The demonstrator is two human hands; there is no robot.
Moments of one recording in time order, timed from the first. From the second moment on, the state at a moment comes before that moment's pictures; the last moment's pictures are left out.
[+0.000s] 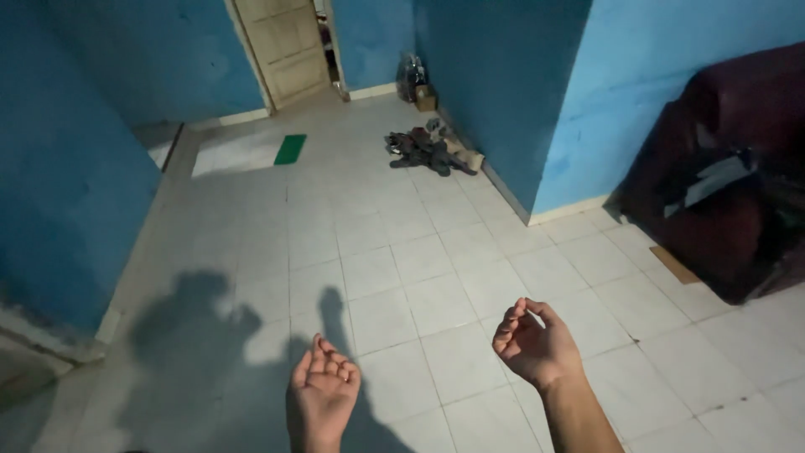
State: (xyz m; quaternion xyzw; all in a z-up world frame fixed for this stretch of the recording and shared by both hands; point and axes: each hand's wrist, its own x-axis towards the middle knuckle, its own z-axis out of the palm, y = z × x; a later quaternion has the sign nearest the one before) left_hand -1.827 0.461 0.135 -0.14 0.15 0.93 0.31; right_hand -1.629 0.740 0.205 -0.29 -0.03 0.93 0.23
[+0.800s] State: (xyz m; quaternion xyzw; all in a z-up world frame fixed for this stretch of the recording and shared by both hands) left_hand -2.309 0.701 0.171 -0.03 0.08 0.91 0.41; right_hand -2.104 0.987 0.228 -0.29 -0.01 0.91 0.29
